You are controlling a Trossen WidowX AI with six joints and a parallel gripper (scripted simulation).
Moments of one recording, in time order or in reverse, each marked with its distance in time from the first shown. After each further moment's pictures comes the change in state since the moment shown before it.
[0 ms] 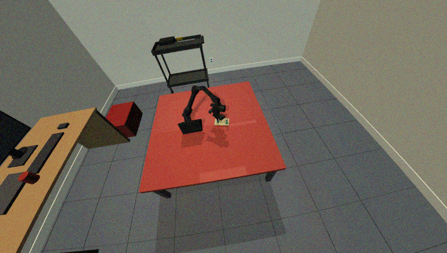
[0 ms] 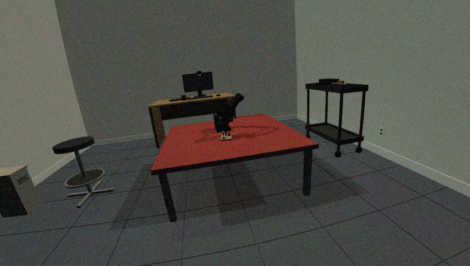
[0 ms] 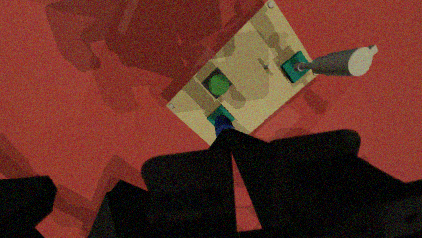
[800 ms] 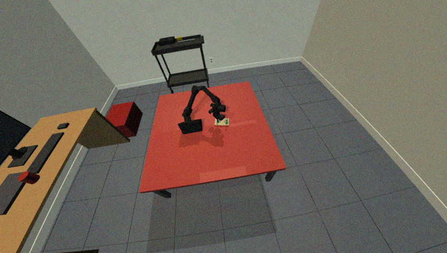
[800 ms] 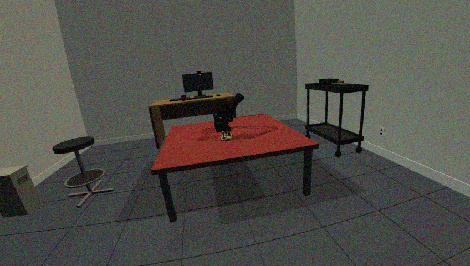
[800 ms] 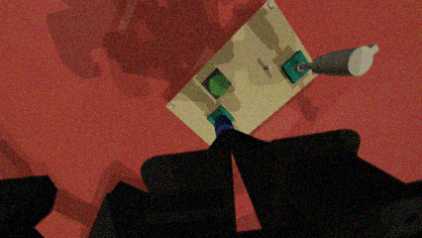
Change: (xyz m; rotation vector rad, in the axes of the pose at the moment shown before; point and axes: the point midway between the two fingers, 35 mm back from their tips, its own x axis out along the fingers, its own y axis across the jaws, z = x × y) arm 0.001 0.000 -0.001 0.005 -0.003 -0.001
